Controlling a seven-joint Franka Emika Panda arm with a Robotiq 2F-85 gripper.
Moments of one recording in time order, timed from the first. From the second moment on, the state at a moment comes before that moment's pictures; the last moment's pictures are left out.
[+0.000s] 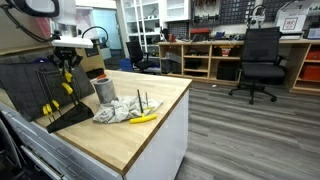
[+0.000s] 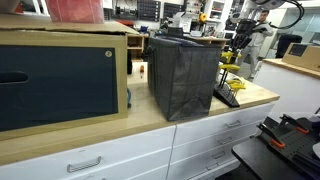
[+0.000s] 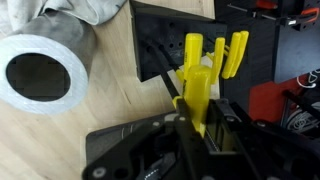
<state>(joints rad) -0.07 0.05 -0.04 -2.09 0.29 1.97 -1.51</state>
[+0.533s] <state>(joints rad) -0.07 0.05 -0.04 -2.09 0.29 1.98 -1.51</state>
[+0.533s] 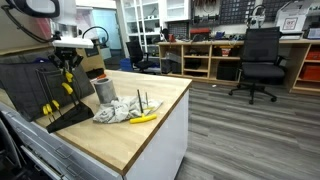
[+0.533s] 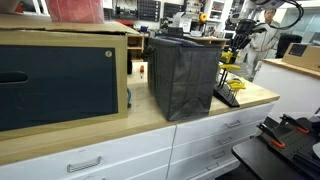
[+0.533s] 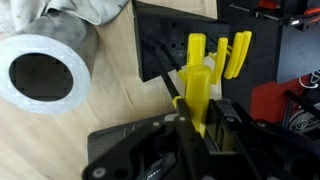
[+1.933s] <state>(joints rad) -0.08 0.05 -0.05 -2.10 0.31 1.98 -1.59</state>
